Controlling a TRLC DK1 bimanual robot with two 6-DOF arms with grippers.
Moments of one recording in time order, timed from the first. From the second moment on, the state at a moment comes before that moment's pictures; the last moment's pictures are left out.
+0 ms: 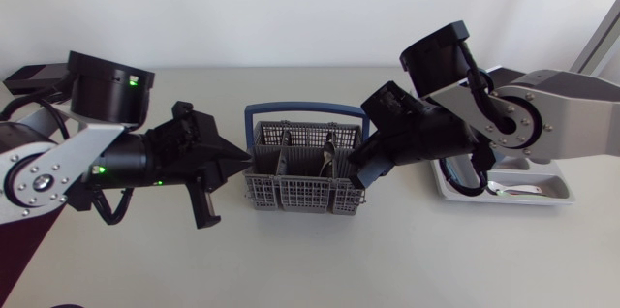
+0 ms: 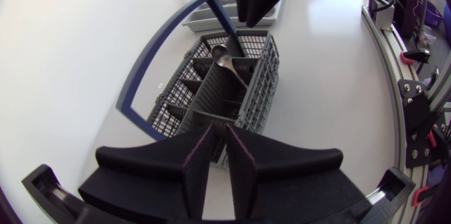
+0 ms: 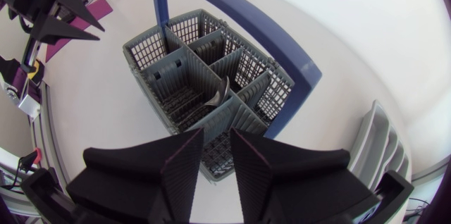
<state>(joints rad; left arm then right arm) -0.46 1.23 0.74 -0.20 0.31 0.79 0.53 1.43 0.95 -0.37 -0.13 -0.23</state>
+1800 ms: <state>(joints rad) -0.84 1.86 1.36 -0.36 -0.23 1.56 0.45 1.17 0.66 -0.33 -0.23 -0.42</state>
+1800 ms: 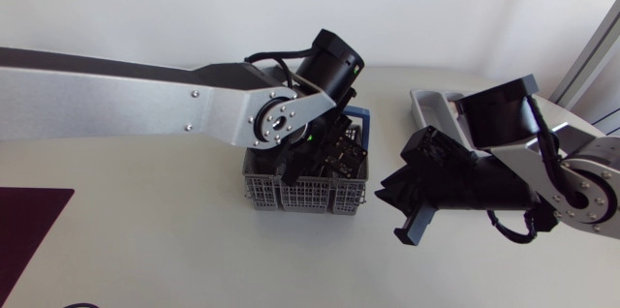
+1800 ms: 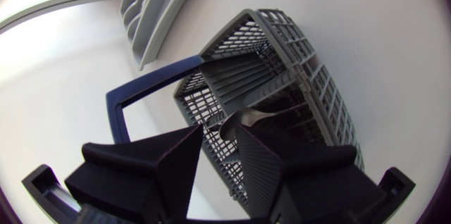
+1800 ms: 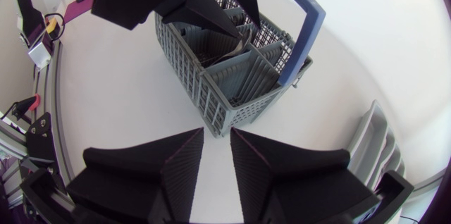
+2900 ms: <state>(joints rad) -0.86 1.94 1.47 -0.60 -0.42 1.69 0.44 1.13 0.64 -0.33 -0.25 -0.45</state>
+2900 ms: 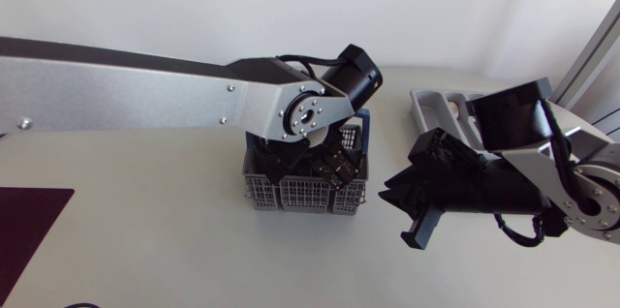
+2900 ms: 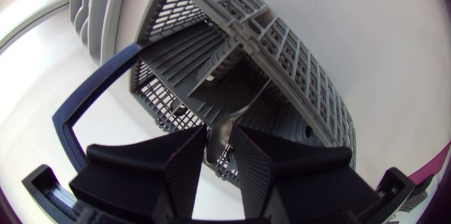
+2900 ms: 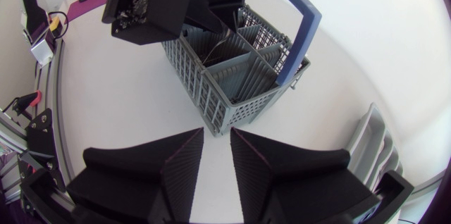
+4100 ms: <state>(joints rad) -0.90 1.87 1.46 -0.68 -0.59 1.73 0.45 1.10 0.64 -0.38 -0.26 -0.45</state>
